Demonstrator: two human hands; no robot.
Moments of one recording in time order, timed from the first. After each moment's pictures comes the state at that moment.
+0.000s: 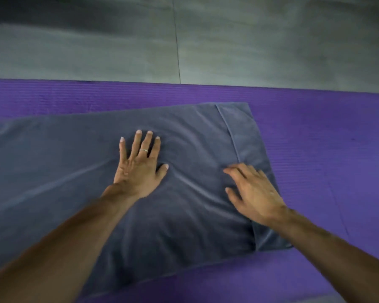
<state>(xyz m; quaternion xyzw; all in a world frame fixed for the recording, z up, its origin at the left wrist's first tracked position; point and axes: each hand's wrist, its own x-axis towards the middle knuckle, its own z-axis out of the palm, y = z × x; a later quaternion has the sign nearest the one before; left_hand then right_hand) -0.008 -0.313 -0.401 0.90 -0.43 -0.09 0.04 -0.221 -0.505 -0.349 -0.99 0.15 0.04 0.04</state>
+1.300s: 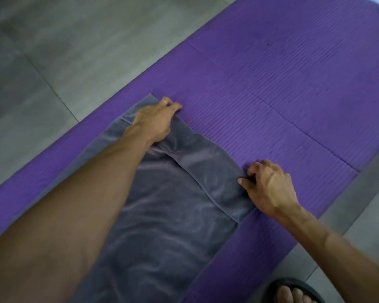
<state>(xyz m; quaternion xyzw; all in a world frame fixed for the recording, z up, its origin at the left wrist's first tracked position) -0.046 -0.584 -0.358 0.69 -0.71 -0.11 -0.10 -0.335 -0.497 -0.370 -0.74 0.64 0.02 0.23</state>
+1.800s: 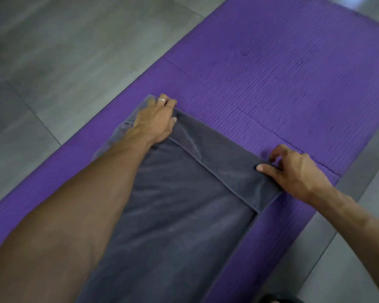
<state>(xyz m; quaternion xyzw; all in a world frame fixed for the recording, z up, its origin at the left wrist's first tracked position) -0.082 -0.635 -0.363 0.67 -0.74 -0.08 -0.04 -0.412 -0.558 -0.356 -0.71 0.64 -0.01 0.29</state>
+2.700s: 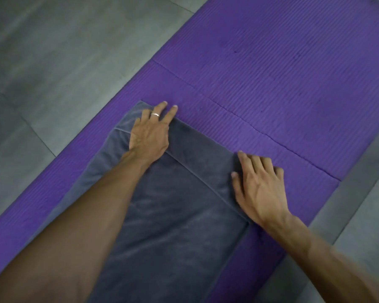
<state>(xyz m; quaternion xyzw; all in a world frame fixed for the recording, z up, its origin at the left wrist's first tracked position) -0.103 -0.621 -0.379 0.67 -0.74 0.00 -0.05 -0.368 -0.533 -0.384 -0.78 0.61 -0.06 0.11</state>
